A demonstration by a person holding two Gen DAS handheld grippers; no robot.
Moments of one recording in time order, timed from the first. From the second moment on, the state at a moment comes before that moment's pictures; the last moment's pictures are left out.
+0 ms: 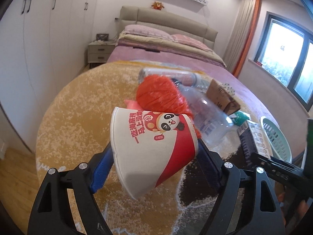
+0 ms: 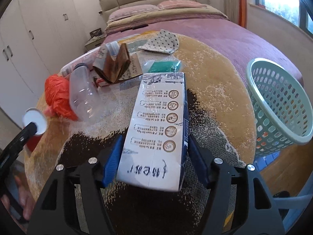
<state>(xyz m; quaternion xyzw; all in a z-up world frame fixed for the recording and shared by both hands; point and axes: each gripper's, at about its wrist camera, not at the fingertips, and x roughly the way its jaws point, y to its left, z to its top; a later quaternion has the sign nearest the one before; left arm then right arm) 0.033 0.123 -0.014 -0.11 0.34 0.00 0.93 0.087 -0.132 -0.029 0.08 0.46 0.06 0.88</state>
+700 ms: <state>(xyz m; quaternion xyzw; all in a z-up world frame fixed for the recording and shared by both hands) 0.044 0.058 0.016 -0.06 0.30 -0.06 0.95 0.069 -0.150 0.000 0.08 0.40 0.09 0.91</state>
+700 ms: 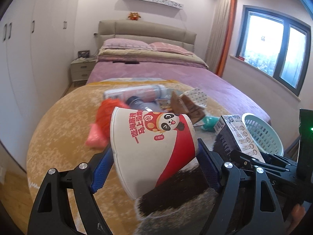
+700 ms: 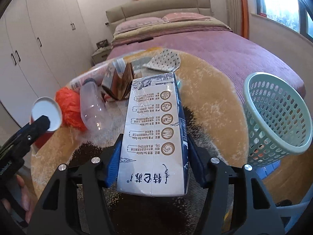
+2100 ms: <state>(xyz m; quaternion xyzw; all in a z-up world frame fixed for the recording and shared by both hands) 0.198 -0.283 -0.046 0.07 0.41 -0.32 0.85 0.141 -0.467 -0.060 0.22 0.40 -0.18 0.87</state>
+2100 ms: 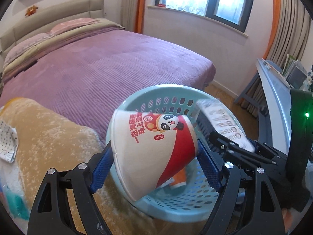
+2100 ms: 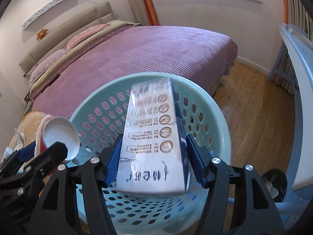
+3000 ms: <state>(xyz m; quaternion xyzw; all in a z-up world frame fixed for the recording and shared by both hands) 0.133 -0.179 0.019 -0.03 0.35 -0.31 0.89 0.086 -0.398 0.004 0.19 0.35 -0.13 0.91</state>
